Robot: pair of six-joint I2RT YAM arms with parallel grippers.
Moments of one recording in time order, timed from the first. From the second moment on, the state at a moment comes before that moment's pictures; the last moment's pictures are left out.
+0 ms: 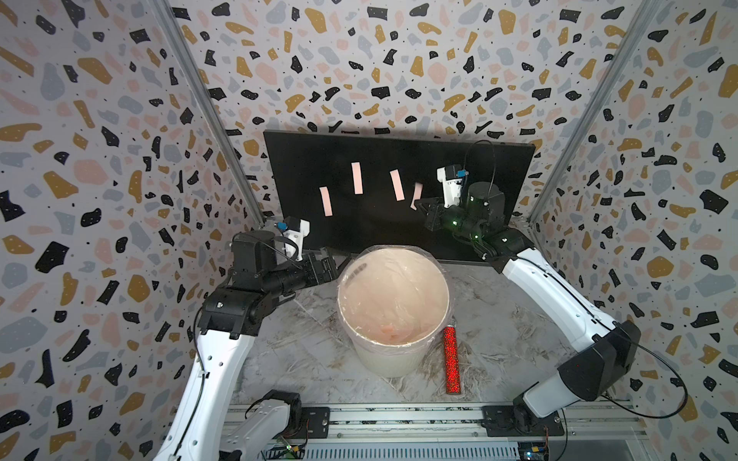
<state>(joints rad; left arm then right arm) -0.16 0.98 1.31 -0.82 0.59 -0.50 0.53 1.56 1.61 -0.21 -0.27 0.34</state>
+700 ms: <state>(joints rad) -0.16 0.98 1.31 -0.82 0.59 -0.50 0.53 1.49 1.60 -0.27 -0.29 0.36</state>
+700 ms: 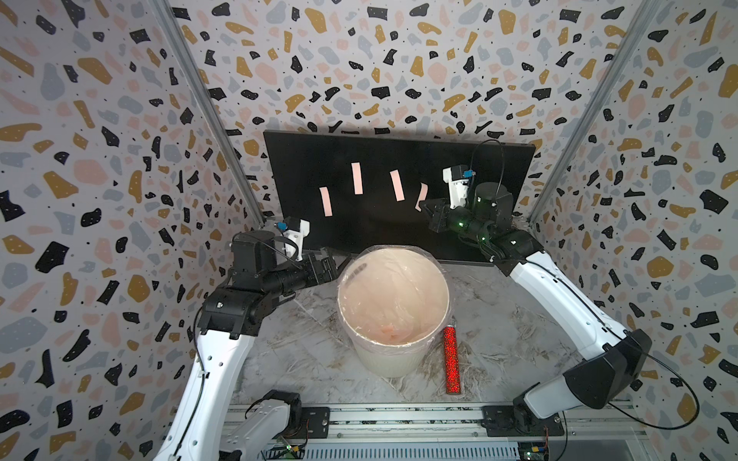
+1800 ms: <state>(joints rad) -0.16 0.98 1.31 -0.80 0.59 -0.51 0.76 1.27 1.49 -0.62 -0.32 0.32</state>
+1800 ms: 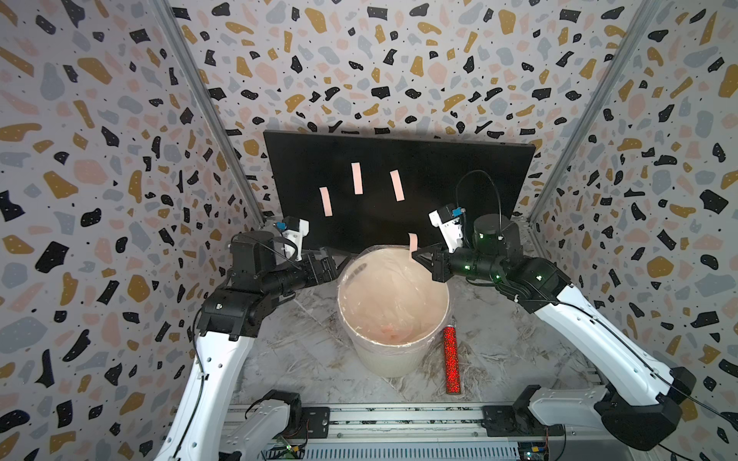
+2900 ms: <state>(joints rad) -0.16 0.97 1.30 -0.80 0.59 -0.51 0.92 1.38 1.53 -0.93 -0.13 0.23</state>
